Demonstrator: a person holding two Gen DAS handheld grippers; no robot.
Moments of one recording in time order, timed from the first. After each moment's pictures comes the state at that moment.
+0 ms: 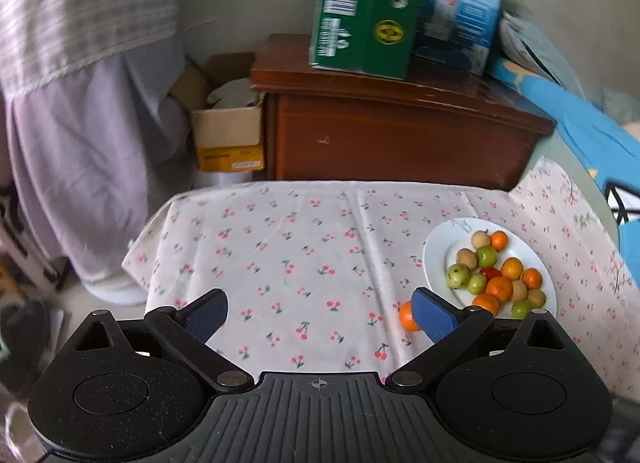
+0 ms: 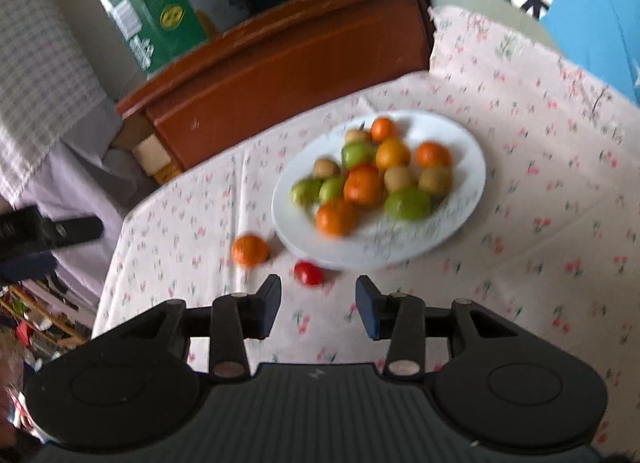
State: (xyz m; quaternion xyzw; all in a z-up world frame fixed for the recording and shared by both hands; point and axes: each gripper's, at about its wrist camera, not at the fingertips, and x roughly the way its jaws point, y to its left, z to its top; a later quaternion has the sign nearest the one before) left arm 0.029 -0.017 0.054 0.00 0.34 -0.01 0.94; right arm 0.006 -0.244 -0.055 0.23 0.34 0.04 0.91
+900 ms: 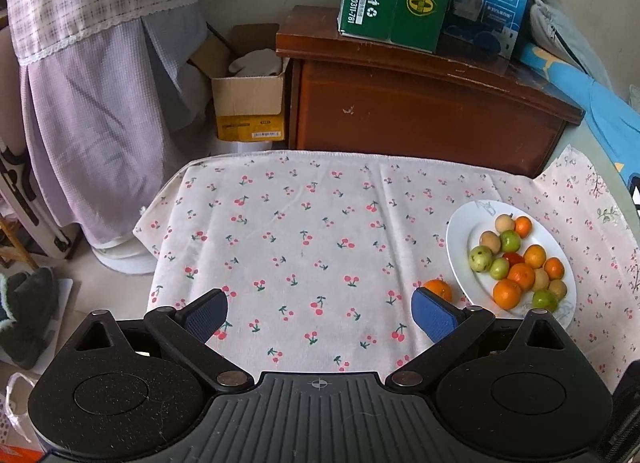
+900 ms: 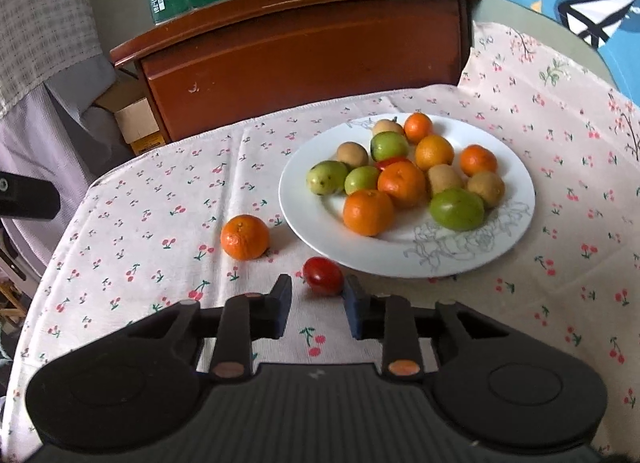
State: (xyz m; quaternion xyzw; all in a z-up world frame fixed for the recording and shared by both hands) left arm 0.037 -0.017 0.037 -0.01 0.38 0.02 0.93; right arm 0.041 -0.192 -0.084 0.13 0.32 0.01 0.94
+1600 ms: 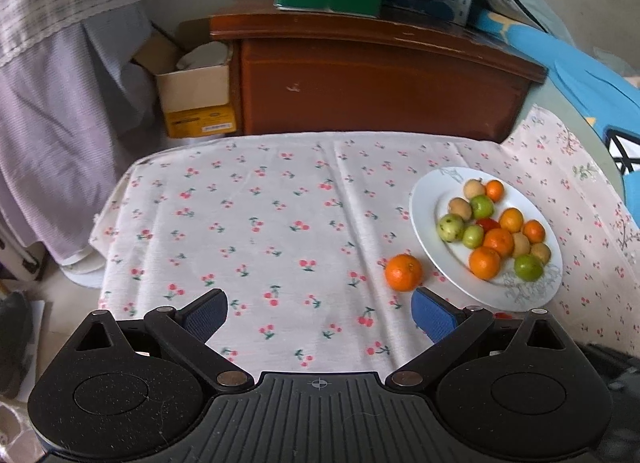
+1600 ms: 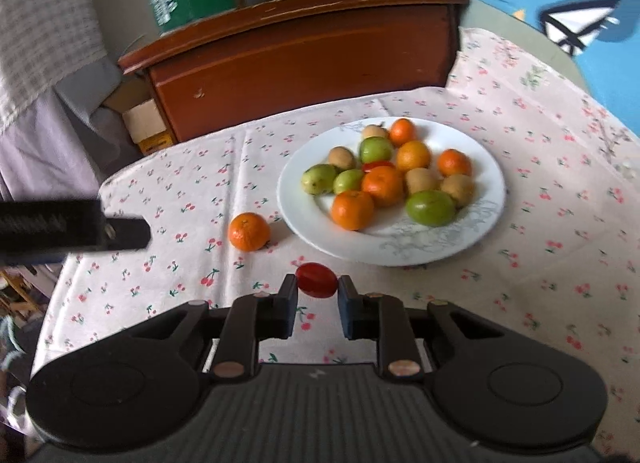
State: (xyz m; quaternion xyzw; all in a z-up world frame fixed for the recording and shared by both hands) left arm 0.045 -0.040 0.009 0.03 0.38 -0.05 0.92; right arm 0.014 -0.211 -0.059 0.15 0.34 0.01 0.93
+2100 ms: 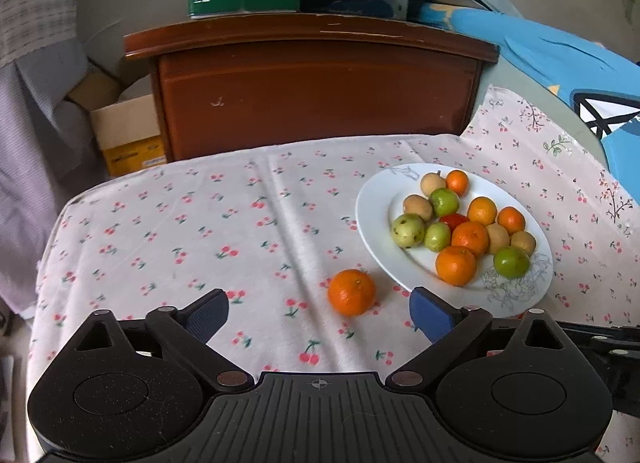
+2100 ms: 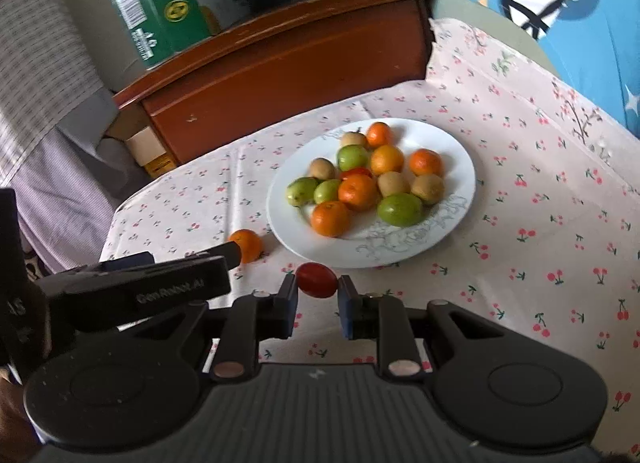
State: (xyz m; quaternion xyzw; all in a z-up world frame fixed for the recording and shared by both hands) left arm 0.063 -0.079 -0.030 0.07 0.33 -0.11 0.94; right arm 0.003 -0.244 -0.045 0.20 0.34 0.03 0.92
